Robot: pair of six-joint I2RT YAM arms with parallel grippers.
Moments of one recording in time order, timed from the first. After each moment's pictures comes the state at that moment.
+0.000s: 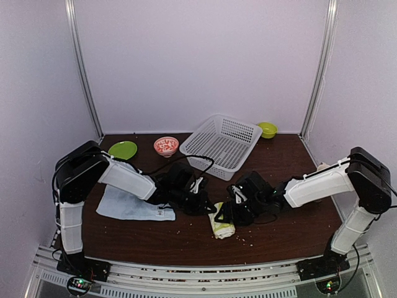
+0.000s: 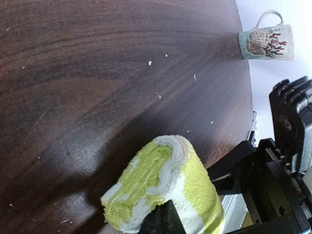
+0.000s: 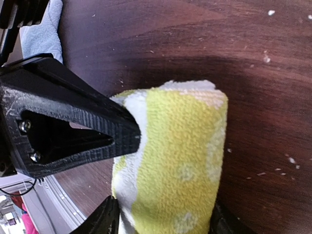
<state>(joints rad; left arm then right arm) -0.90 2.05 1.10 0.24 0.52 -0.87 0.90 1.66 0.77 -0.02 -0.27 0.89</state>
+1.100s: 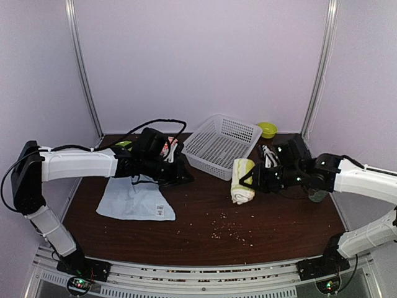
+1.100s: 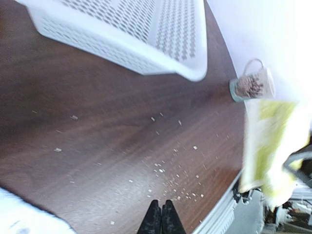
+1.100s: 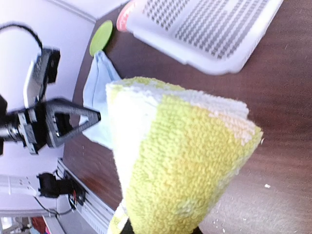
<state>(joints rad) -0.80 1.64 1.12 -0.17 0.34 -0.74 0.82 1.19 0.88 -0.37 -0.12 0.85</state>
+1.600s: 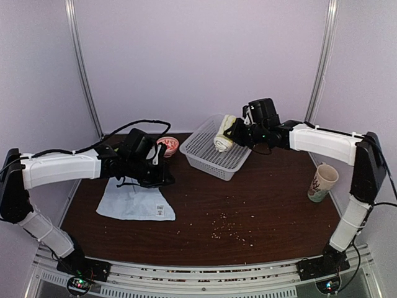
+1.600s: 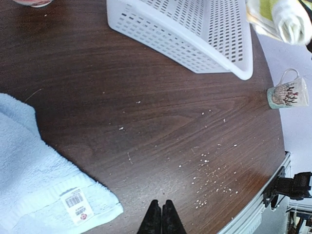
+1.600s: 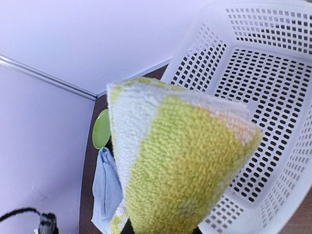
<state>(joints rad) -0.77 1.49 1.06 -0.36 0.16 -0.69 0.59 1.72 1.40 -0.17 -0.09 0.82</state>
